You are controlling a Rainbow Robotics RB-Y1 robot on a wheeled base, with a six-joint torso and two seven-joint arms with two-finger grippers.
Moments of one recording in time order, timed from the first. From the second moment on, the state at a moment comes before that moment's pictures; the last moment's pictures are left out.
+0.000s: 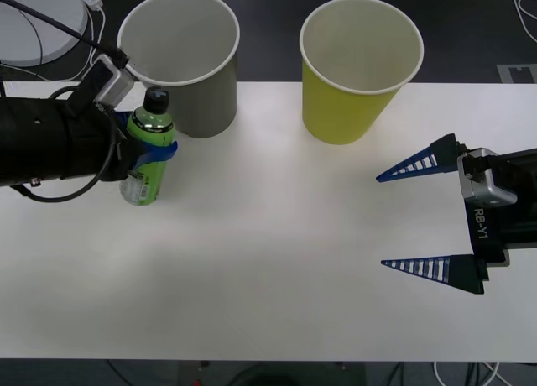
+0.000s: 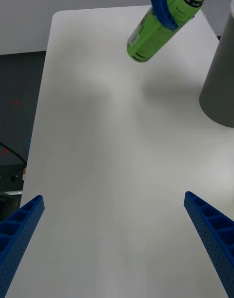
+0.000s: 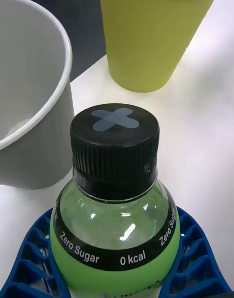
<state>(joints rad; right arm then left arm) -0.08 -0.69 -0.28 -2.24 1.55 -1.57 -0.50 -0.24 0.98 -0.08 -2.16 -1.97 -0.99 1.26</state>
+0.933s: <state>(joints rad) -0.08 -0.69 -0.28 -2.24 1.55 -1.57 -0.50 -0.24 1.11 0.05 -2.13 -1.91 -1.00 1.38</state>
